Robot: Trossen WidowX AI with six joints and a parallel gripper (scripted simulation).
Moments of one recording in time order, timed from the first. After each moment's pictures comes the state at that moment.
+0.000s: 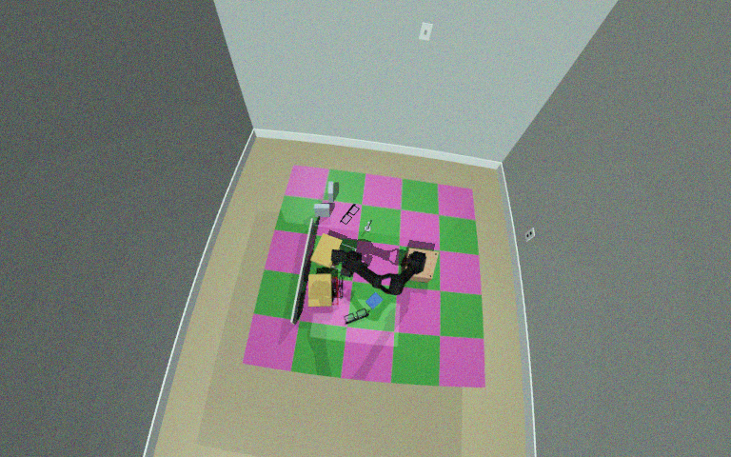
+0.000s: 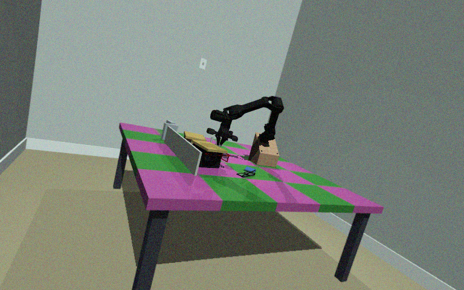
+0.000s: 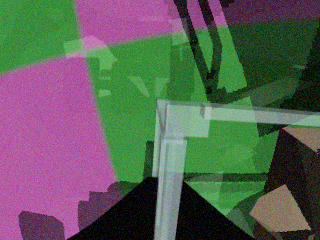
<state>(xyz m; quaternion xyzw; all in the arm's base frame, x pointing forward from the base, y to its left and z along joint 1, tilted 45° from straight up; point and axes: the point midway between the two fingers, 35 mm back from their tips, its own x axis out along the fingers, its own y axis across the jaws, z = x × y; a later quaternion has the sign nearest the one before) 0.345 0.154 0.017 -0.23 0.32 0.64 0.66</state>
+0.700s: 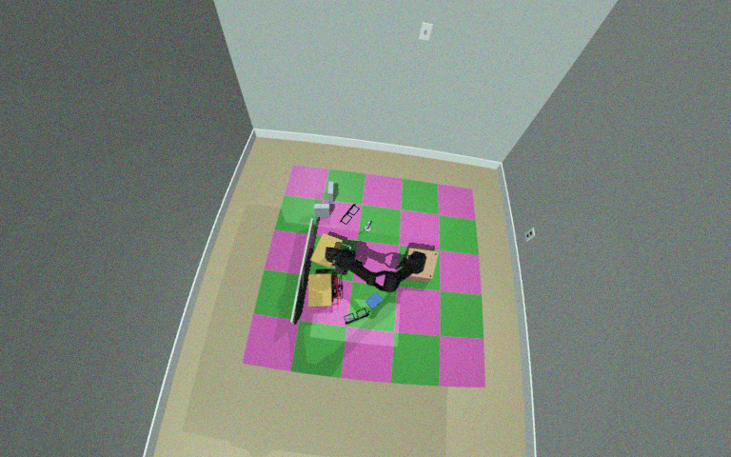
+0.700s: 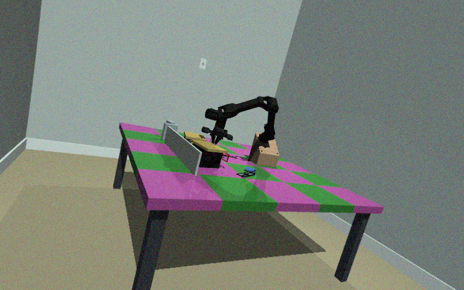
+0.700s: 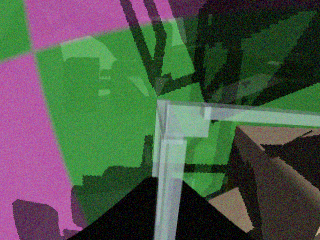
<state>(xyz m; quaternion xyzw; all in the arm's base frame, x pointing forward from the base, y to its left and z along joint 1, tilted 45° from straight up) 0.376 0.153 0.013 -0.23 0.31 0.64 0.66</state>
